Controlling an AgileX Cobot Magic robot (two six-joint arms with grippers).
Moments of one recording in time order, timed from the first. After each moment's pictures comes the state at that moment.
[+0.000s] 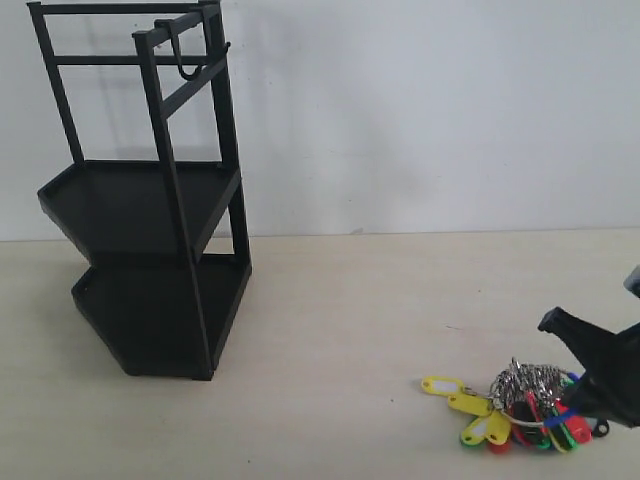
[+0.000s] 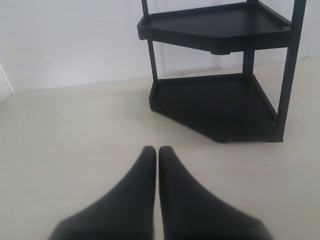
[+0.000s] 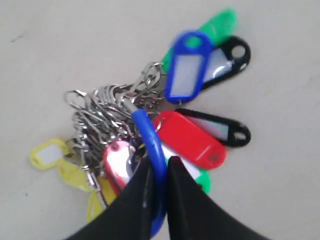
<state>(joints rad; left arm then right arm) 0.01 0.00 0.00 0.03 0.26 0.10 -0.13 1.68 -0.71 0.92 0.32 -0.21</state>
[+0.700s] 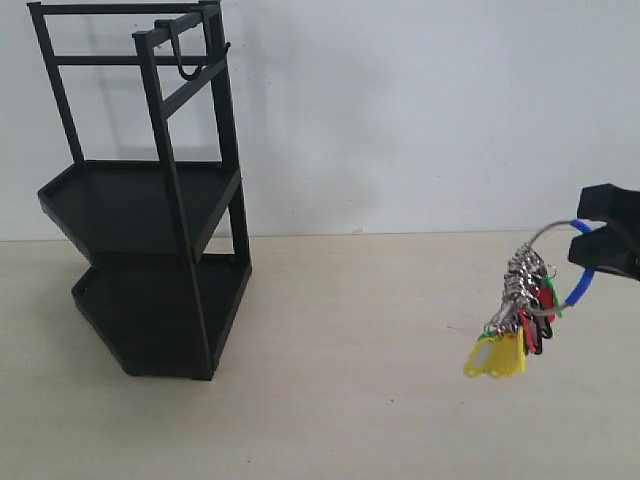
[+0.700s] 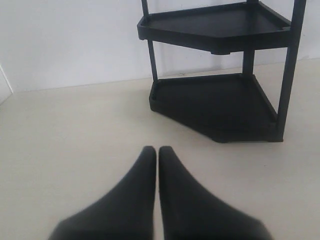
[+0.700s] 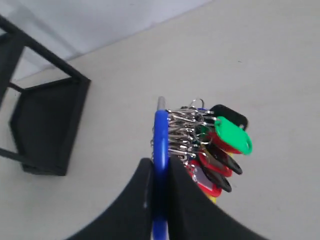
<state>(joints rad) 0.01 0.00 0.00 0.03 0.26 0.10 -0.13 1.15 -0.71 1.09 0.47 -0.70</state>
